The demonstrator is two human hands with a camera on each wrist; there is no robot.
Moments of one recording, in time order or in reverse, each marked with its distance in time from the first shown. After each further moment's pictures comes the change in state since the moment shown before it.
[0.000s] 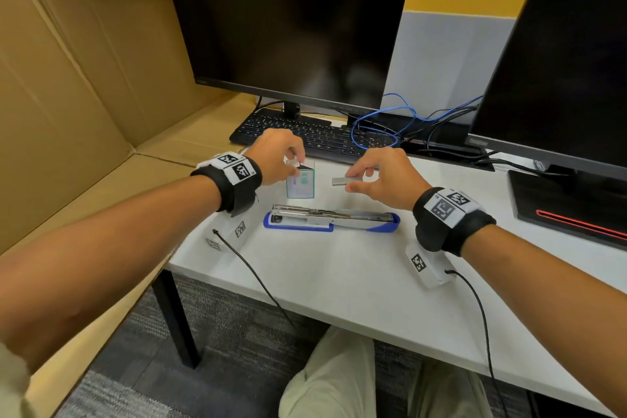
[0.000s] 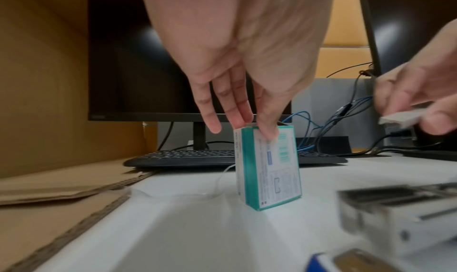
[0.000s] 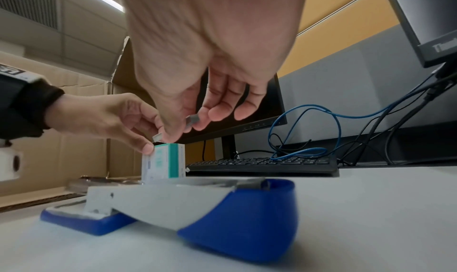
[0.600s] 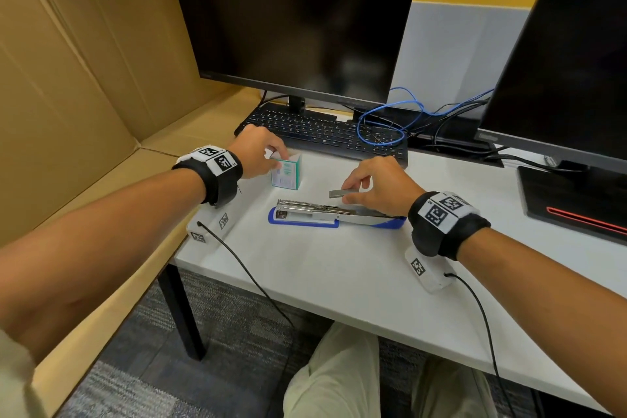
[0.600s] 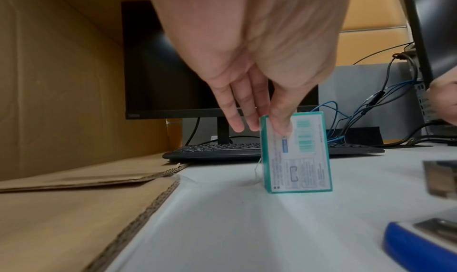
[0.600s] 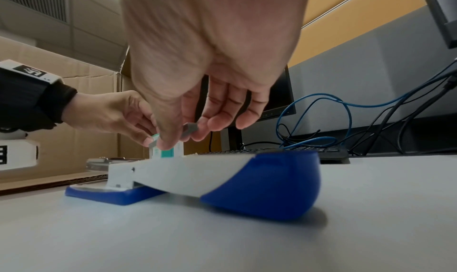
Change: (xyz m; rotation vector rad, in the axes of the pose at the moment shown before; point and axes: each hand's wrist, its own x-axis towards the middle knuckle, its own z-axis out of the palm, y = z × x) left_hand -0.008 -0.037 -0.008 0.014 -0.049 -0.082; right_hand -0.003 -0.008 0.017 -0.061 -0.166 0.027
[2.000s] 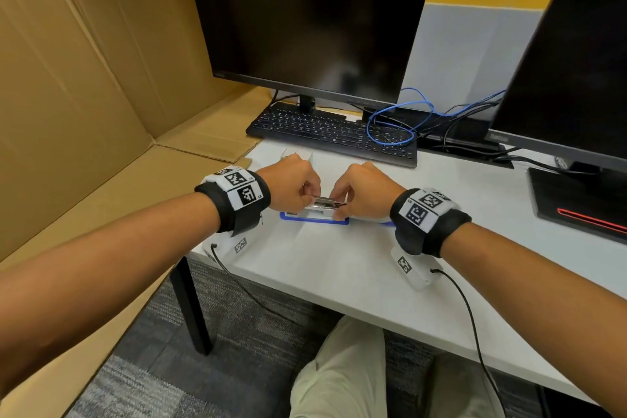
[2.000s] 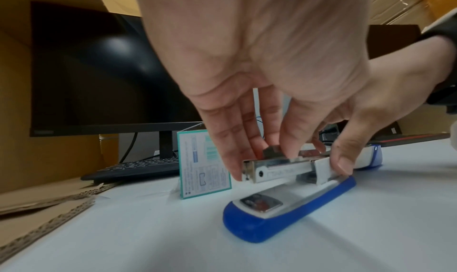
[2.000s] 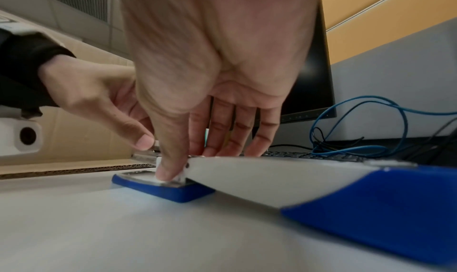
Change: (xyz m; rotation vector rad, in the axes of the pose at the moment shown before) left_hand -0.049 0.054 0.006 0.086 -0.283 0.184; right_hand 0.011 -0.037 0.019 -0.102 -0.163 -0.008
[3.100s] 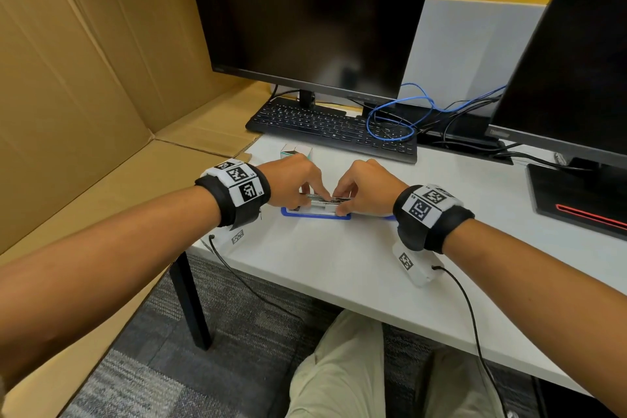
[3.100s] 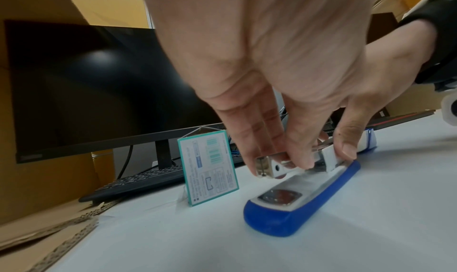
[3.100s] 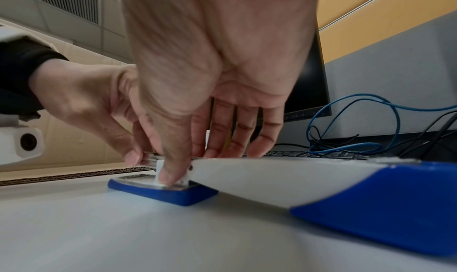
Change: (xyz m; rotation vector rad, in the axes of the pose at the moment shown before) left_hand 0.001 -0.005 0.002 0.054 -0.074 0.144; right_hand -0.002 0.005 0.001 -0.018 -0.031 0.050
